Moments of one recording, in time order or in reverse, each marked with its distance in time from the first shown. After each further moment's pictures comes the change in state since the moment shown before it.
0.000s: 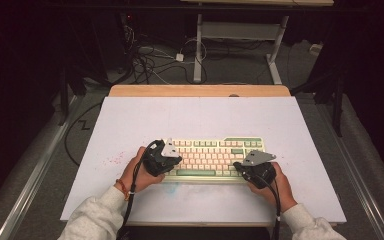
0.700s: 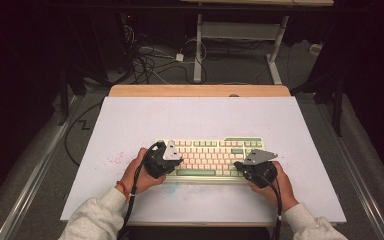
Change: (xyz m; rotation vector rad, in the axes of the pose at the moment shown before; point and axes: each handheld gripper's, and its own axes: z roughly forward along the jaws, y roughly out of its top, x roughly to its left) left arm -0.006 0.000 -0.001 -0.021 0.042 0.025; right arm -0.003 0.001 -0.003 -0.005 0.013 0.003
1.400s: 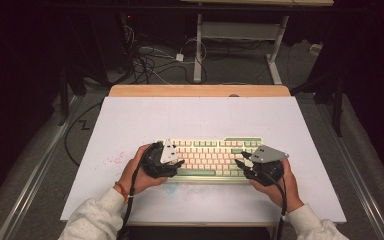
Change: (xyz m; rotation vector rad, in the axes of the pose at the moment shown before) left arm -0.006 -0.002 -0.007 -0.078 0.112 0.023; right arm -0.001 0.012 -0.027 -0.107 -0.072 0.022
